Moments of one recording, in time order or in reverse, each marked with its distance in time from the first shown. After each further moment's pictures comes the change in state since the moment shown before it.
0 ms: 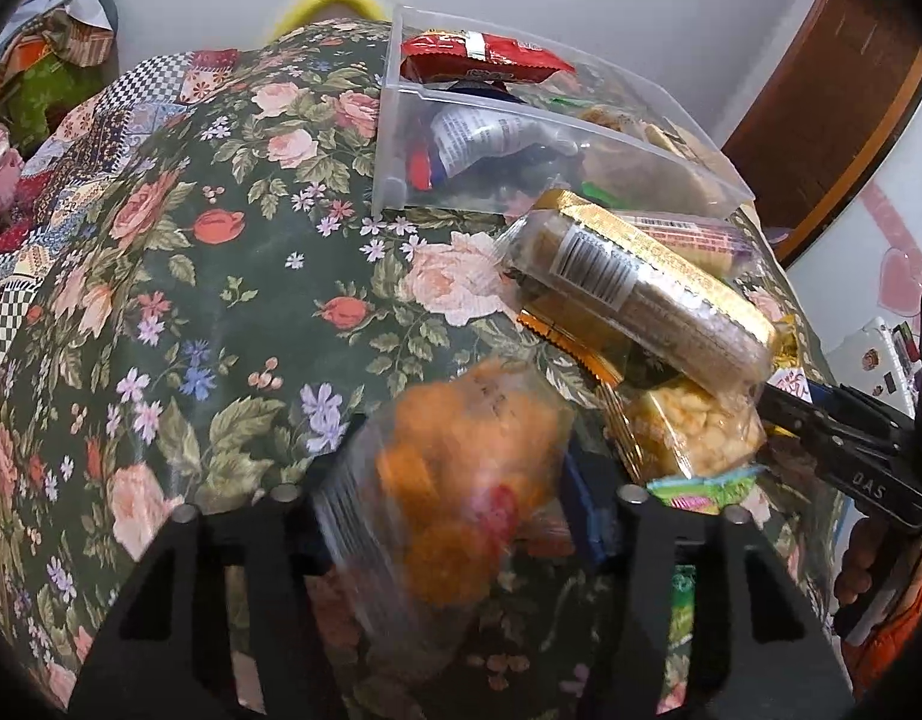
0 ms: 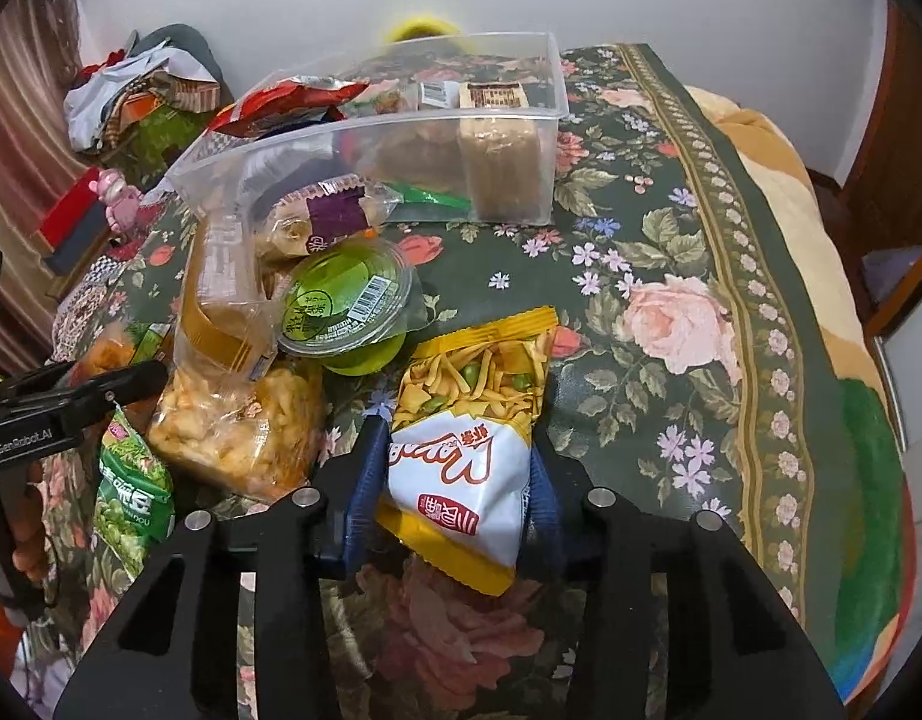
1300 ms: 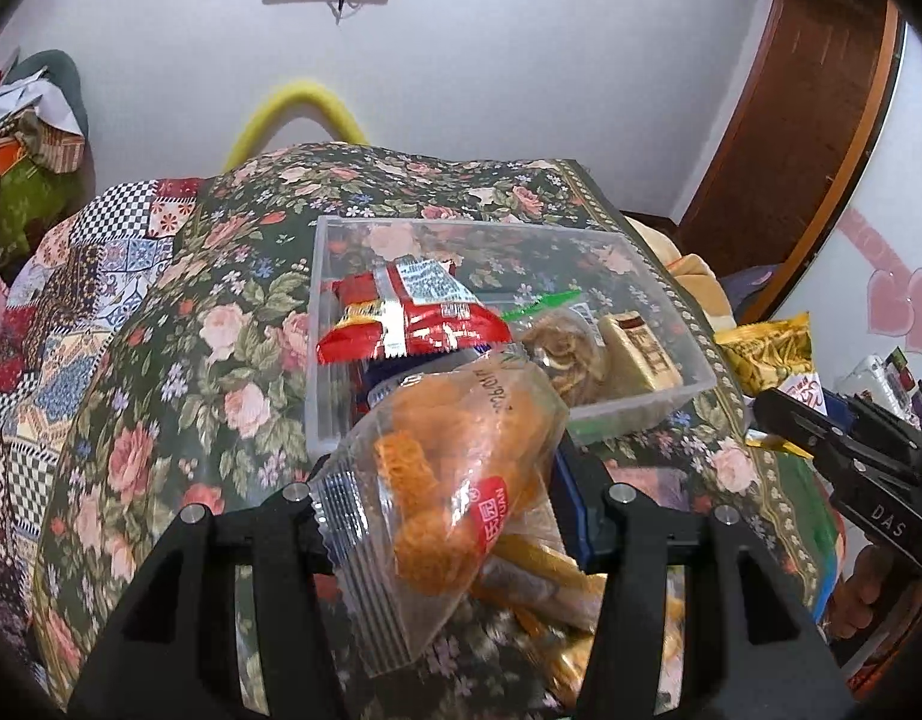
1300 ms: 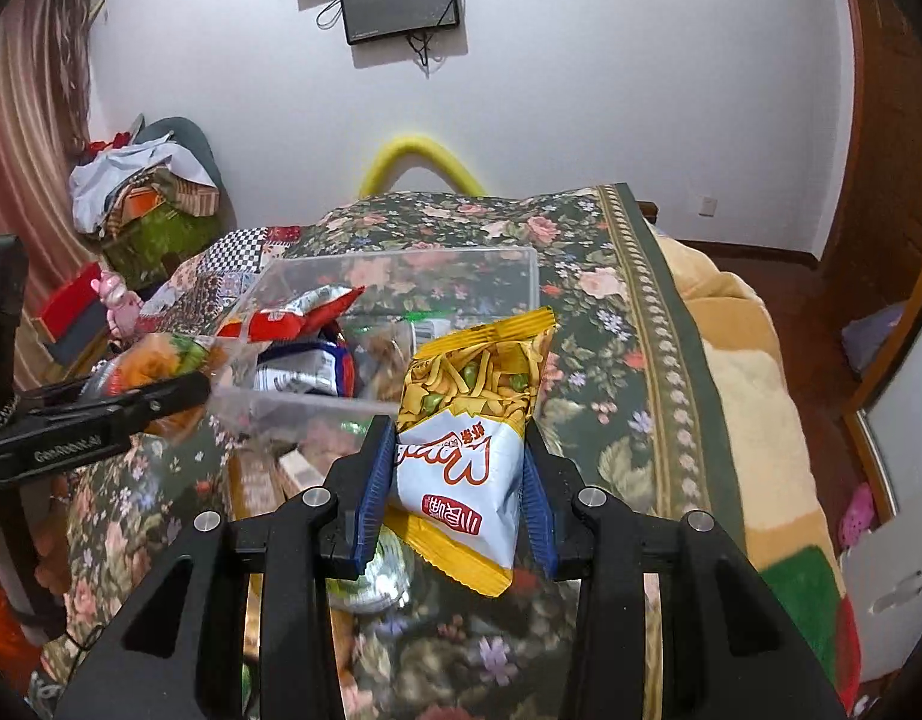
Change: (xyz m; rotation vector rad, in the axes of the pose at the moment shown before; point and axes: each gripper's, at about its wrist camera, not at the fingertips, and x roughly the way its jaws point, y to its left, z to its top) left arm -0.017 -0.039 0.121 0.109 -0.177 -0.007; right arm -0.039 0.002 0.087 0.003 -0.249 -0.018
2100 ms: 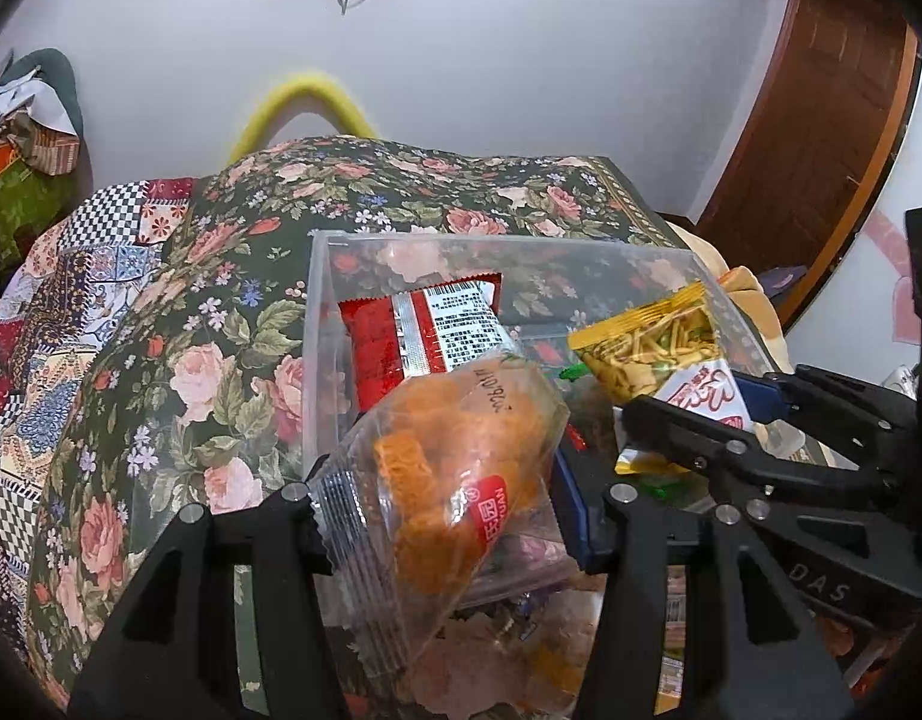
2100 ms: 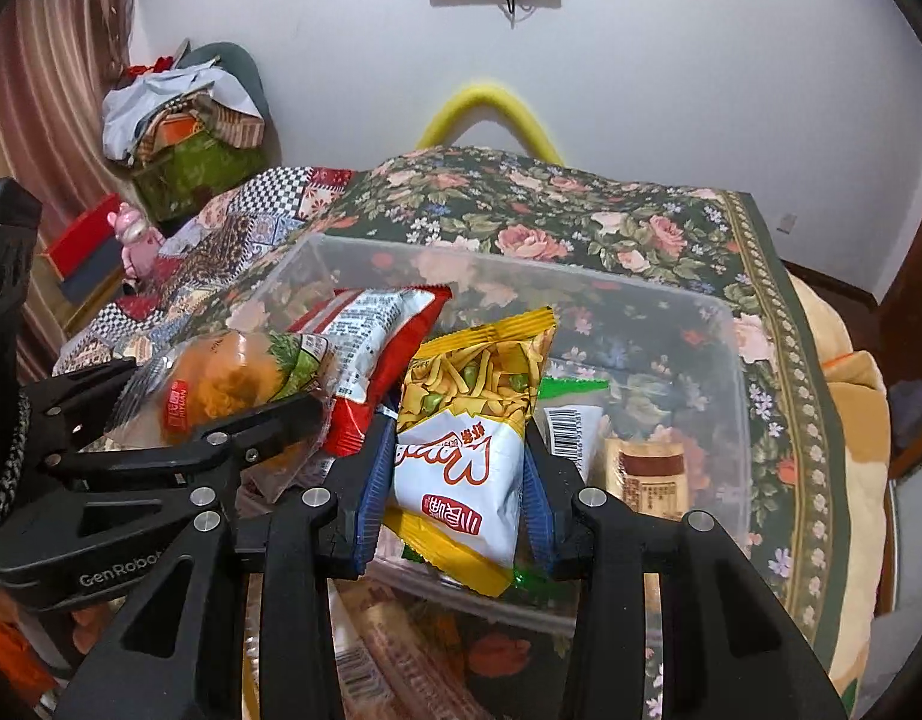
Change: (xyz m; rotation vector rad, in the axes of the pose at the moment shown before) left arm 0.066 0.025 0.028 -0.005 0.010 0.020; right arm 0.098 0.047 0.040 -0.137 0.143 0.099
